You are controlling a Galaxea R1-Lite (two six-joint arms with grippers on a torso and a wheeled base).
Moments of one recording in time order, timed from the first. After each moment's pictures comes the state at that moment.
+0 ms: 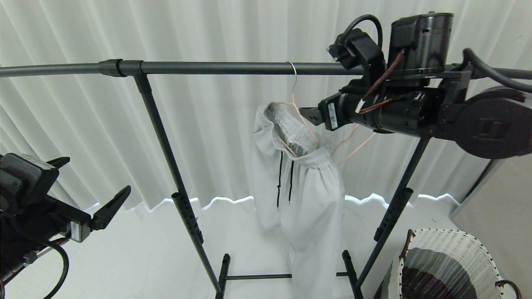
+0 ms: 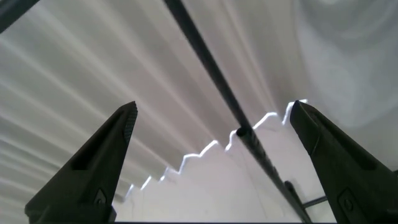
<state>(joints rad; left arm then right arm) 0.09 1.20 -0.25 -0.94 -0.22 0.58 0.74 1.83 -1.56 -0.13 -0.20 -0.17</state>
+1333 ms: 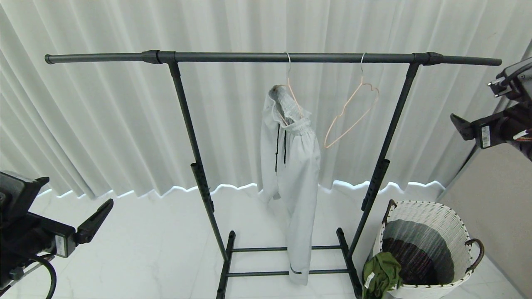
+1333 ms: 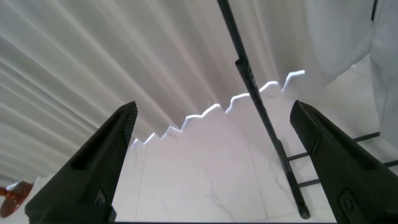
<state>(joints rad) 0.21 1.17 -0.16 -0.94 -0.22 0.52 0.17 1.44 -0.83 -0.72 -0.22 -0.50</state>
